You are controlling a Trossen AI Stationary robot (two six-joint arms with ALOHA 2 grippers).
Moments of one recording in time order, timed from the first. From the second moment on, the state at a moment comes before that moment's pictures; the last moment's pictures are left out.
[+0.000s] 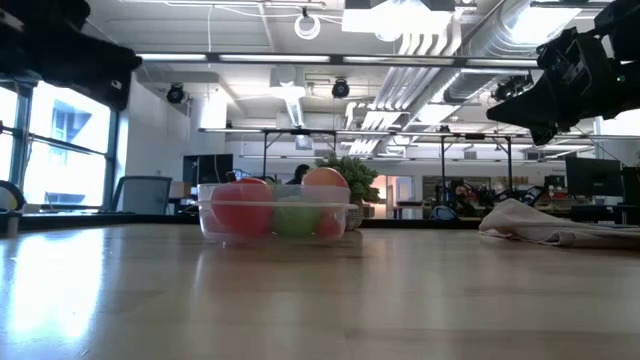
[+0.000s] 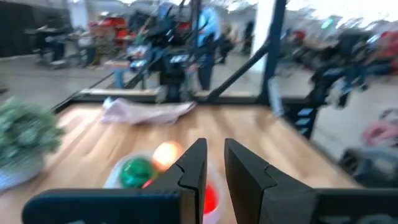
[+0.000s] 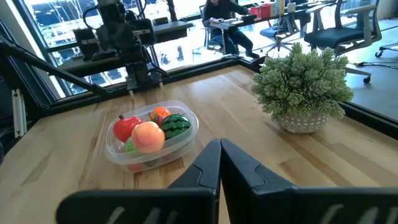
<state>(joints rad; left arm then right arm) -0.10 0.02 0.08 -0.06 -0.10 -0.05 -0.17 0.14 0.07 -0.05 0.07 0.18</state>
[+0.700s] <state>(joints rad) -0.10 0.03 0.08 -0.17 -0.27 -0.03 -0.17 0.14 0.07 -0.05 0.07 0.18</state>
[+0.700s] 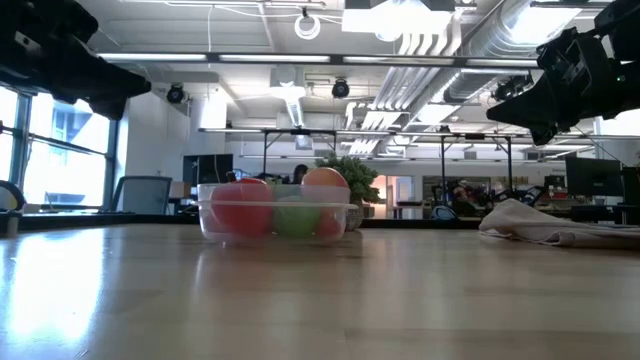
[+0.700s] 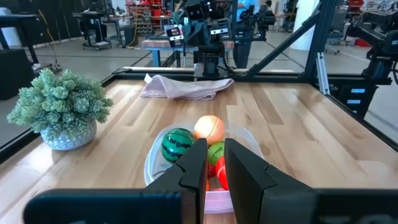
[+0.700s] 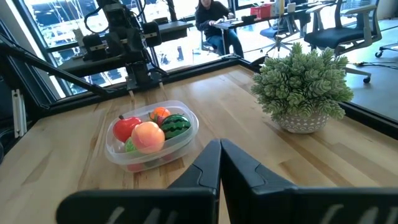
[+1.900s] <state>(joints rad) -0.10 0.03 0.08 -0.18 0.42 0.03 -0.17 0.14 0.07 -0.05 0.07 0.18</state>
